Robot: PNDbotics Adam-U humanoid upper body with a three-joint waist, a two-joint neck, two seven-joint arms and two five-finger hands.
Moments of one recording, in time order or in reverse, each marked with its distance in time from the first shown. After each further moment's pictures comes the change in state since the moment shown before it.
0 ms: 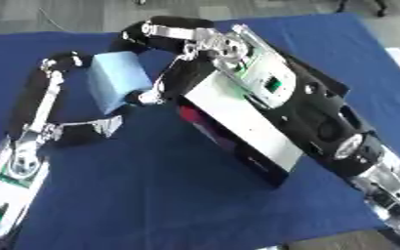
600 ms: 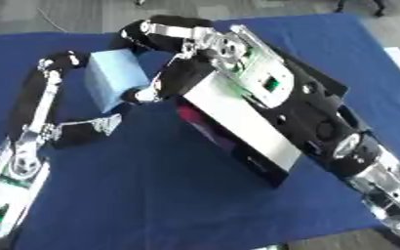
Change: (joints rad) left arm 0.007 -0.011 -0.003 0.007 0.022 0.034 0.067; right arm -0.002 0.007 -0.003 0.005 -0.018 0.016 -0.005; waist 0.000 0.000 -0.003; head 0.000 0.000
